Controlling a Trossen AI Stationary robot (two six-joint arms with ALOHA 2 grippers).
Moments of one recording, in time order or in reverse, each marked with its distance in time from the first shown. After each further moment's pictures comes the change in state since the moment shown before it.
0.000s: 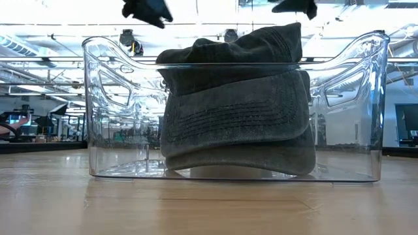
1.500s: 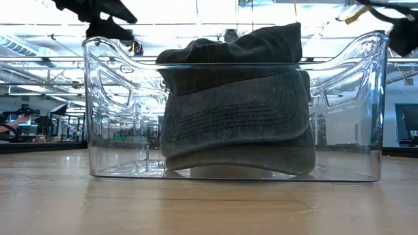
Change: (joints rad) left arm -0.027 -0.457 -0.517 0.313 0.222 -0.202; right arm 0.627 0.171 -0.248 -0.726 -0.626 0.923
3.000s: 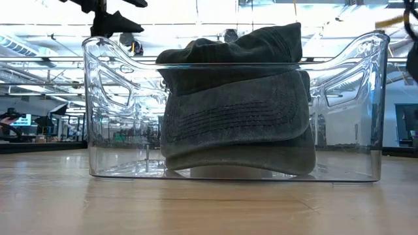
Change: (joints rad) left arm -0.163 0.138 0.001 0.160 -0.024 -0.226; right arm 0.242 -0.033 -0.368 0.783 0.291 0.264
